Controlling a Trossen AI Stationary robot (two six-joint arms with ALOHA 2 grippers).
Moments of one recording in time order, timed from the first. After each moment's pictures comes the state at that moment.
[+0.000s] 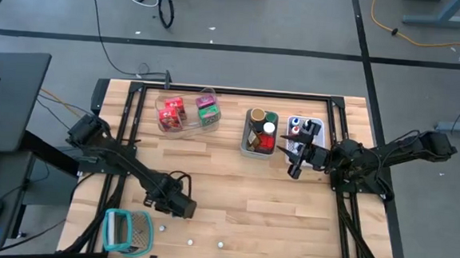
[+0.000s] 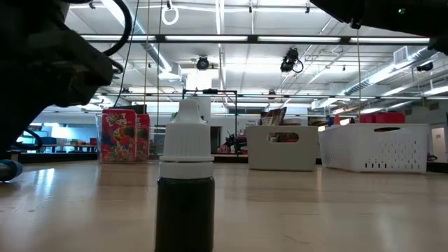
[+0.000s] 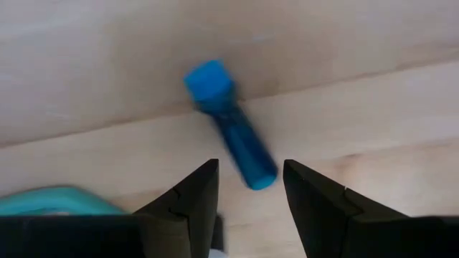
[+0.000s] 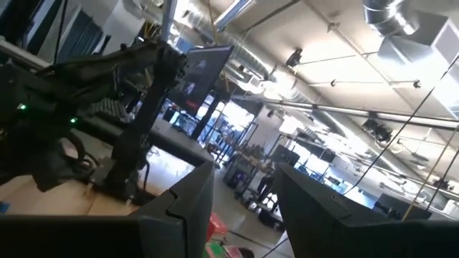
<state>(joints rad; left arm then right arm) -0.53 1.70 0.98 -0.64 0.18 -1.91 0.14 0.89 0.26 0.96 0.27 -0.68</state>
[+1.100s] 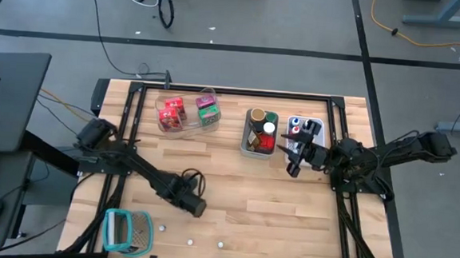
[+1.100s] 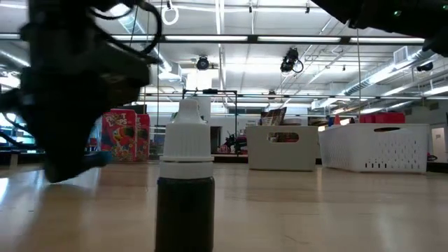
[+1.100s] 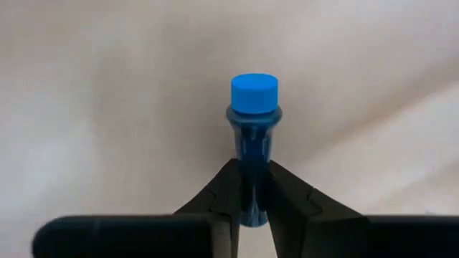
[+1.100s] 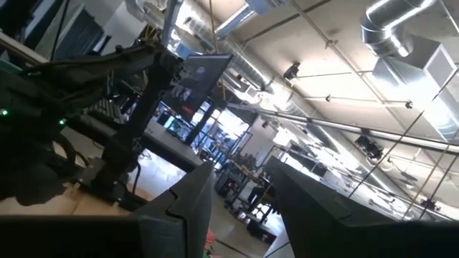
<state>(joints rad) -0.48 1.79 1.04 -0.62 -0.04 -1.58 0.11 0.91 0.26 1.01 0.22 -0.74</state>
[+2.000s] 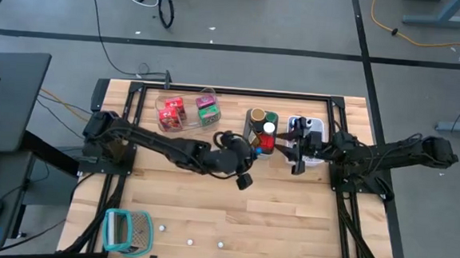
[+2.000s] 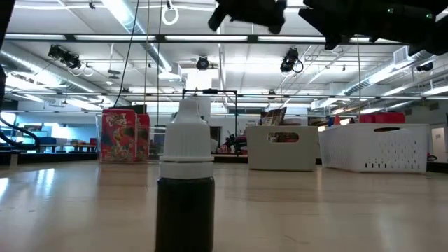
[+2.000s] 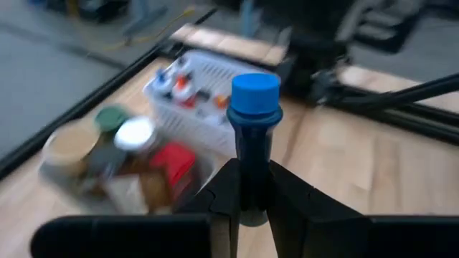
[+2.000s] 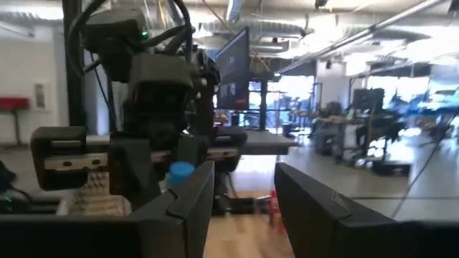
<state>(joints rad) -0.21 1.79 1.49 -0.23 -0.57 -0.37 -0.02 0.91 0.29 0.87 0.01 -0.06</state>
